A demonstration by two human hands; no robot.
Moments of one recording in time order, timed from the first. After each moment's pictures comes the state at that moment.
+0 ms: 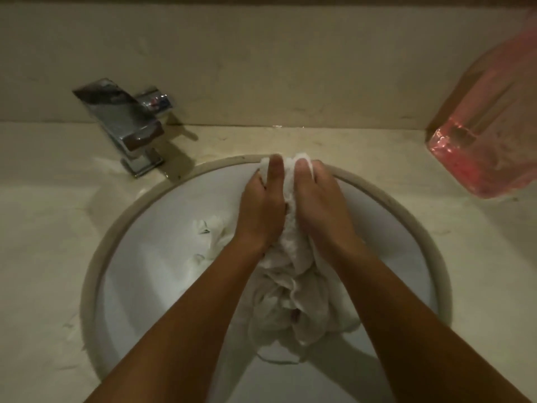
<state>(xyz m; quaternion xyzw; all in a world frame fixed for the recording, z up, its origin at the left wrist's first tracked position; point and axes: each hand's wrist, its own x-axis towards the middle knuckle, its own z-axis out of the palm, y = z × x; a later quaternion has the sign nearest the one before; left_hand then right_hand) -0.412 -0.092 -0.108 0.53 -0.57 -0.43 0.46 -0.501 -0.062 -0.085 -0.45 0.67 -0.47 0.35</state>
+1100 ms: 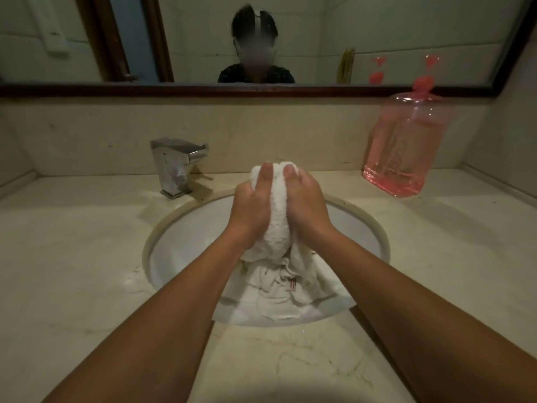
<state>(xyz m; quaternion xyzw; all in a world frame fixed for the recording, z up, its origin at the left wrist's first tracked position) -0.361 -0.012 -0.059 0.42 -0.61 -0.43 0.51 -0.456 0.025 -0.047 -0.49 0.59 -0.60 0.24</state>
